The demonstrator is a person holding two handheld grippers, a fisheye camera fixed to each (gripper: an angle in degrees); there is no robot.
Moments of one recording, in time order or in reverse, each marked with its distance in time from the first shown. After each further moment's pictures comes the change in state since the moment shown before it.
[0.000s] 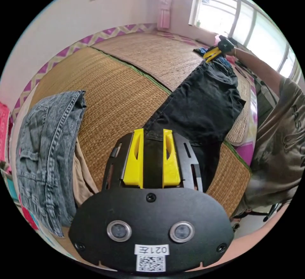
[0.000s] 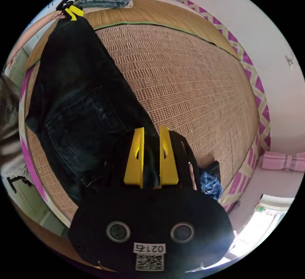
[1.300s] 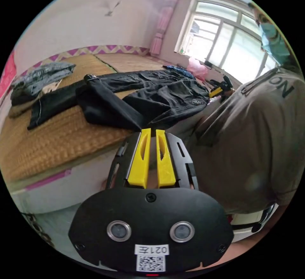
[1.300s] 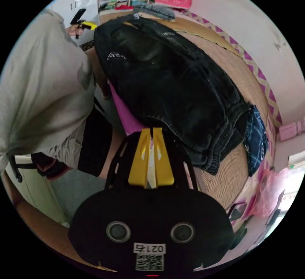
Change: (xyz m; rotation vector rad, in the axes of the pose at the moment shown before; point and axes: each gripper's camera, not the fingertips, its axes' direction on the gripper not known) left arm 0.337 0.268 -0.200 0.353 0.139 -0.206; right arm -0.208 0.399 -0.243 0.158 -0.105 0.077
